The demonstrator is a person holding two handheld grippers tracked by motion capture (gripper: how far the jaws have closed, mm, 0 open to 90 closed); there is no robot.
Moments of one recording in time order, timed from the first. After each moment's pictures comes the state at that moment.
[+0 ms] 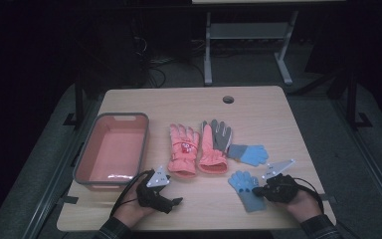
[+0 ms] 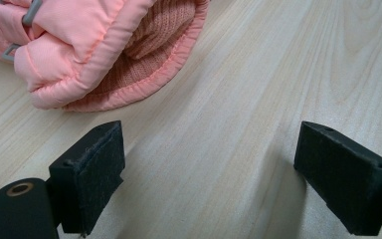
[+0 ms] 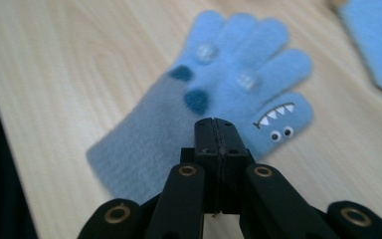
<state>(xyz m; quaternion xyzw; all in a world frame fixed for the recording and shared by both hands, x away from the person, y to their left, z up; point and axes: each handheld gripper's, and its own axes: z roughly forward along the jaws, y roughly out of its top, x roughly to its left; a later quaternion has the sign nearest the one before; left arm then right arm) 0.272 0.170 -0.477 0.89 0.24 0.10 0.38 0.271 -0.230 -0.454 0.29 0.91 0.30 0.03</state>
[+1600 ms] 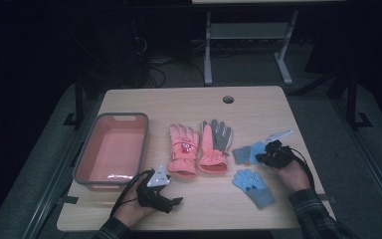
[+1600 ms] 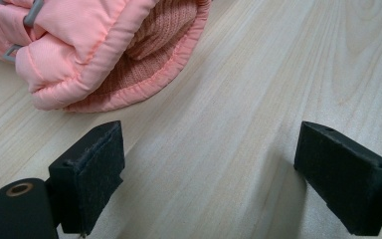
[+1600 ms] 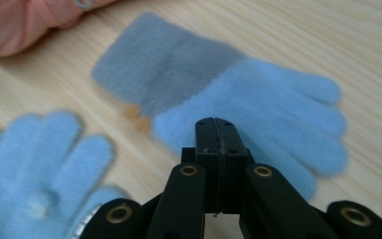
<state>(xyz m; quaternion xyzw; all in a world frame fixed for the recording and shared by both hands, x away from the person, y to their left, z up) 0.273 0.170 -0.476 0.89 0.24 0.10 0.38 0.363 -0.245 -0.457 0.40 0.86 0.28 0.12</state>
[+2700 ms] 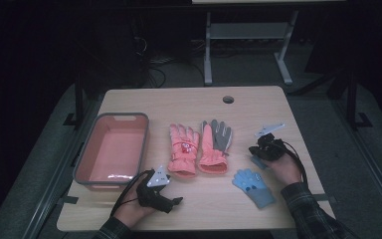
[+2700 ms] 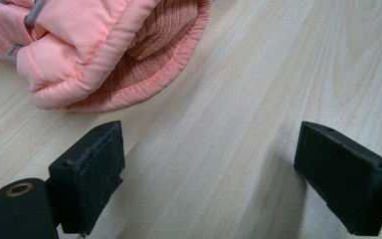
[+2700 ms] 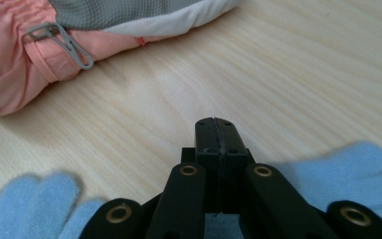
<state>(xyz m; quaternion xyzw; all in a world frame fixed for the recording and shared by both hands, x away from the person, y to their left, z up) 0.273 0.169 -0.477 0.89 0.24 0.10 0.38 0.381 -0.223 -0.450 0.39 0.86 0.30 0.14</state>
